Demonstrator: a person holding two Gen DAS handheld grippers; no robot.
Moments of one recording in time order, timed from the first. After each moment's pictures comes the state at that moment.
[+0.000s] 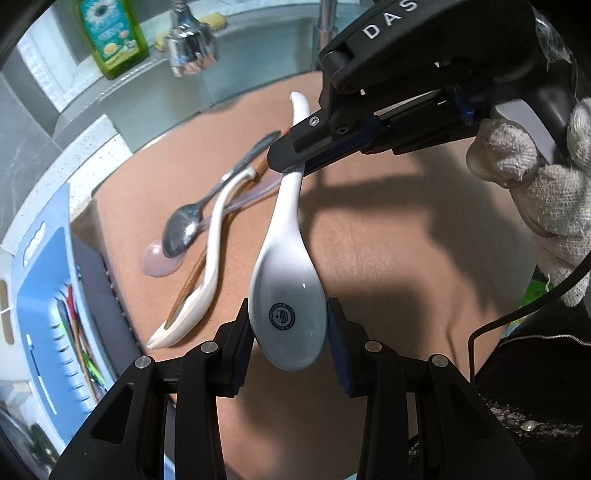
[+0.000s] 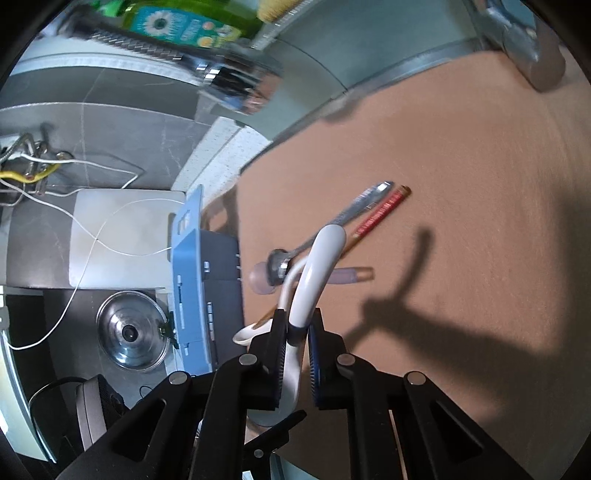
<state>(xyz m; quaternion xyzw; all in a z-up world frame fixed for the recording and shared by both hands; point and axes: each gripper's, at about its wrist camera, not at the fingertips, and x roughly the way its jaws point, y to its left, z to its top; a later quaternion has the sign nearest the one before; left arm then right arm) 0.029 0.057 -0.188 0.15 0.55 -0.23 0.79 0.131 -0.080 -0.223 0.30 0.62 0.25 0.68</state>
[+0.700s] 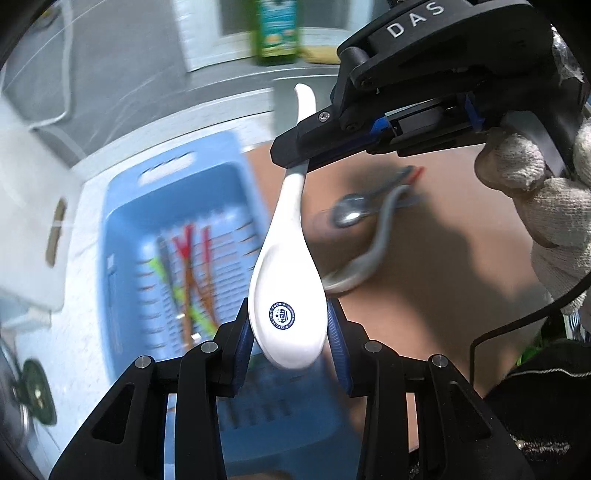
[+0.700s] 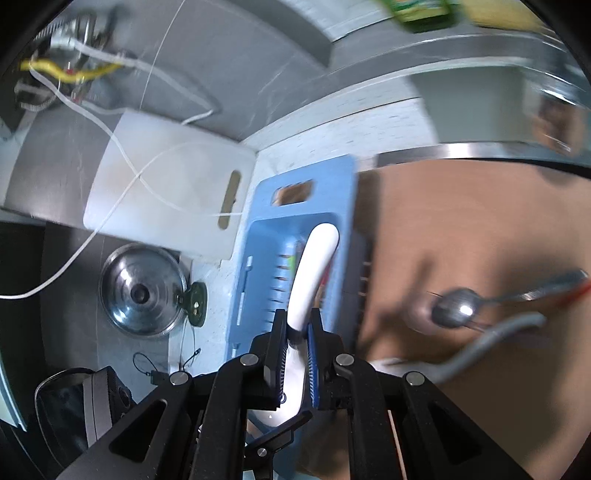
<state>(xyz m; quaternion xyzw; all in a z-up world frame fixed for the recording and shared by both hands) 0.016 0.217 -0.164 0.06 0.52 -0.12 0.85 0.151 0.106 -0.172 0.19 0.61 0.36 0.68</state>
